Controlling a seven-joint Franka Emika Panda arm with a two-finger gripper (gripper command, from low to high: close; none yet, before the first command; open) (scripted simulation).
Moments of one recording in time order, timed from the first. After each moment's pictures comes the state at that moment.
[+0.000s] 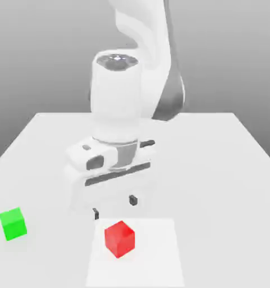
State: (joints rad) arm 0.00 0.05 -0.09 -2.72 0.00 2.79 0.03
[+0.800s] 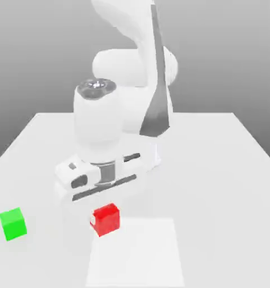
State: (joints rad) arm -0.15 0.05 -0.14 -2.69 0.01 2.73 0.17
